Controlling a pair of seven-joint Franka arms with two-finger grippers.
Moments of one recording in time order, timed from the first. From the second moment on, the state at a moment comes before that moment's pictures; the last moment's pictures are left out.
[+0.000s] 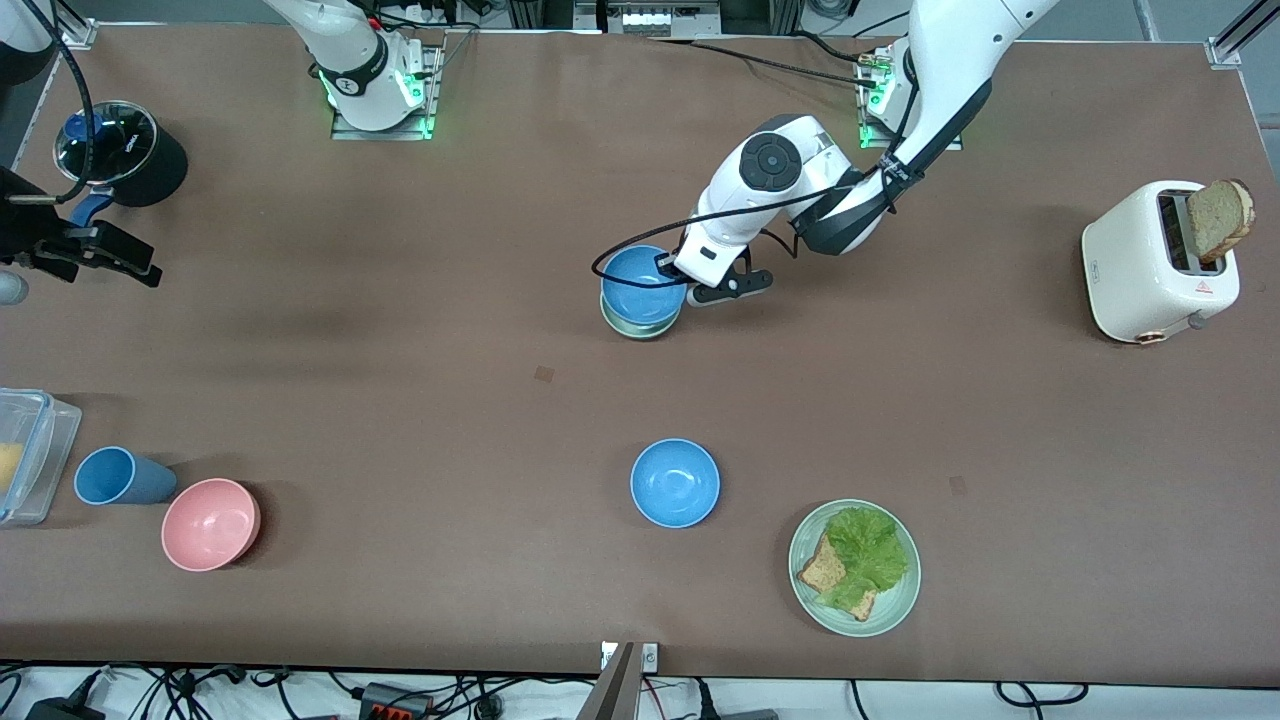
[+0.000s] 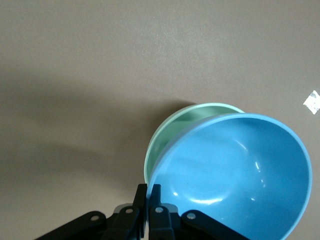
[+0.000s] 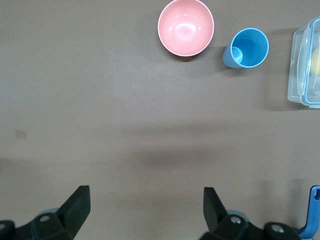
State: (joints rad) left arm 0.04 0.52 -0.82 -2.08 0.22 2.56 -1.23; right arm -0.03 0.03 -0.03 -1.67 -0.01 1.71 -0.02
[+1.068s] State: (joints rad) left arm 0.04 0.55 -0.81 -2.00 0.22 2.48 -1.24; right arm -0.03 0.03 -0.03 -1.67 -0.01 1.71 -0.02
